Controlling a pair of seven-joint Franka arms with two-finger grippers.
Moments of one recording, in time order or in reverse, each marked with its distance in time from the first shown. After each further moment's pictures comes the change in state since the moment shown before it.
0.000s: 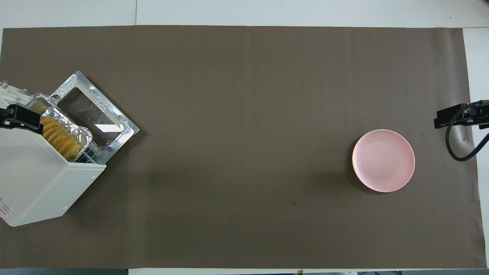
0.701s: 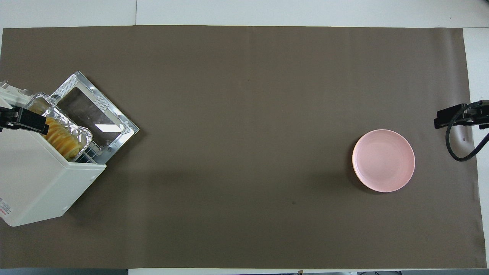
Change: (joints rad) left arm 0.033 -0.033 -0.070 -0.004 -0.003 0.017 0.059; right arm 0.000 0.000 0.000 0.000 0.000 0.000 0.000
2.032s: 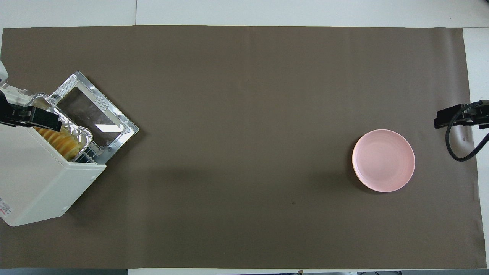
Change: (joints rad) left arm -0.020 -0.013 -0.011 -0.021 -0.037 0.044 0.002; right arm 0.000 0.000 0.000 0.000 0.000 0.000 0.000
